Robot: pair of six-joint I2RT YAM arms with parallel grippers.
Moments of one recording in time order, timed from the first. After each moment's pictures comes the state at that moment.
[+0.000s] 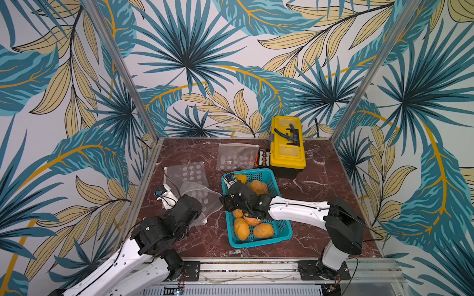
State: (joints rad) left arm -0.80 0.69 0.84 -1.00 -0.74 -1.29; right arm 1.02 1.72 1.14 -0.08 0.22 0.46
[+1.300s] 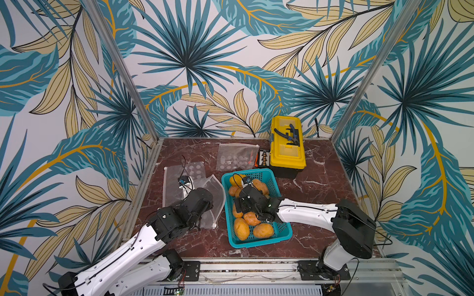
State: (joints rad) left arm -0.80 0.84 0.87 -0.82 -0.52 -1.06; right arm 0.95 1.67 0.99 -0.17 0.38 0.51
